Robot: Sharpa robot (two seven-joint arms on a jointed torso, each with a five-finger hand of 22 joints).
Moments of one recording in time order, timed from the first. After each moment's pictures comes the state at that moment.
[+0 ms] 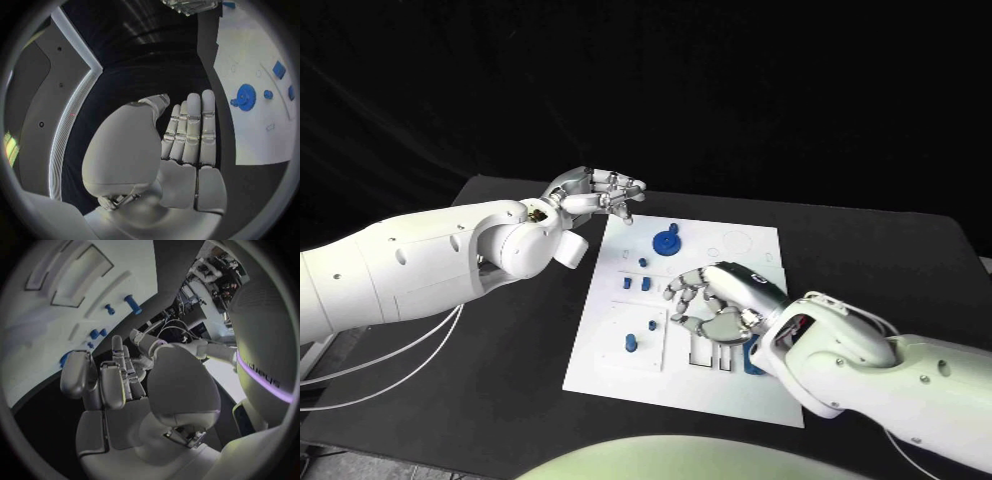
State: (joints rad) left arm 1.17 -0.92 -0.02 1.49 -0.12 -0.15 0.28; left_hand 1.48 -0.22 0.49 0.25 0.17 0.88 0.21 0.26 0.21 0.93 0.14 0.48 0.09 1.02 0.07 1.01 0.39 0.17 0.94 0.16 0.77 0.66; right arm 1.09 -0.77 -0.17 1.81 -1.44 -0.51 -0.07; right_hand 1.23 -0.19 0.56 -0.01 0.09 0.89 0.17 0.24 0.39 1.11 0.09 0.35 0.12 1.47 0.01 1.37 1.20 0.08 1.40 0.11 1.18 1.31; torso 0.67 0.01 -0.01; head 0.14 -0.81
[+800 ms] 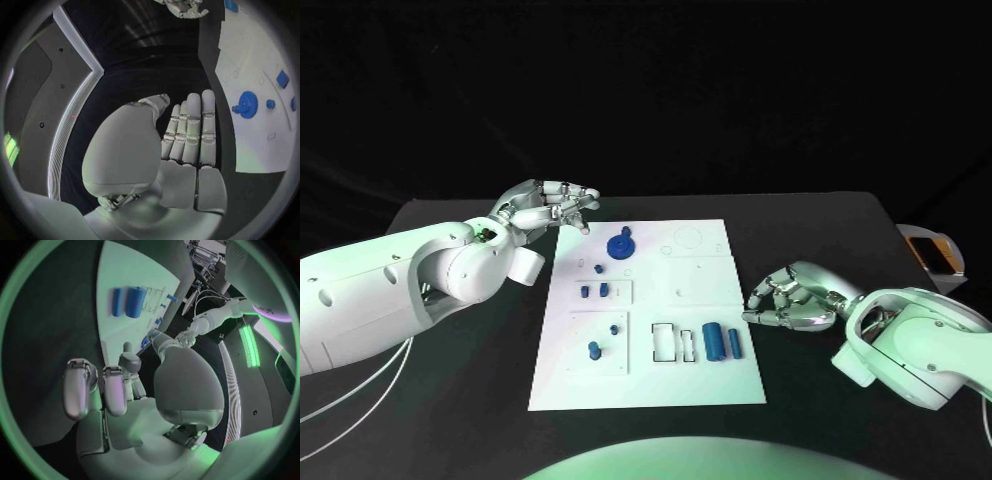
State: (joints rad) left arm 1.17 -0.91 -0.03 1.48 -0.12 -0.14 0.28; left_hand 1.48 -0.22 0.49 0.25 0.17 0.88 0.21 0.26 0.21 0.93 0.14 0.48 0.10 1.02 0.07 1.01 0.39 0.17 0.94 0.16 0.77 0.66; right arm 1.12 -1.22 -0.19 1.93 -1.01 -0.41 -0.20; right_hand 1.13 -0.24 0.31 0.17 0.26 0.92 0.12 0.36 0.54 1.24 0.04 1.17 1.02 1.46 -0.03 1.48 1.31 0.05 1.46 0.08 1.37 1.31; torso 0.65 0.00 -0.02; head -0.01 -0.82
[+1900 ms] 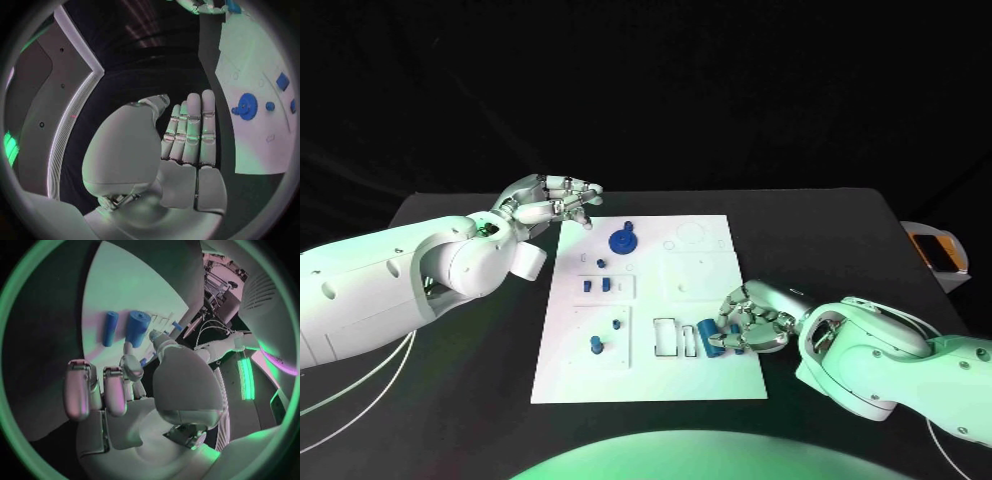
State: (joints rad) left arm 1.17 -0.91 -0.03 1.49 -0.12 -0.14 0.28; left_hand 1.47 -0.22 0.49 0.25 0.17 0.88 0.21 0.26 0.21 0.93 0.14 0.48 0.10 1.02 0.07 1.01 0.39 0.17 0.94 0.16 0.77 0.66; right arm 1.06 -1.05 -0.19 1.91 -1.31 -0.40 -0.35; right_hand 1.14 -0.23 0.24 0.21 0.25 0.90 0.11 0.38 0.56 1.28 0.03 1.24 1.12 1.46 -0.03 1.49 1.31 0.05 1.46 0.07 1.38 1.31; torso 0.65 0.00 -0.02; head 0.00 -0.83
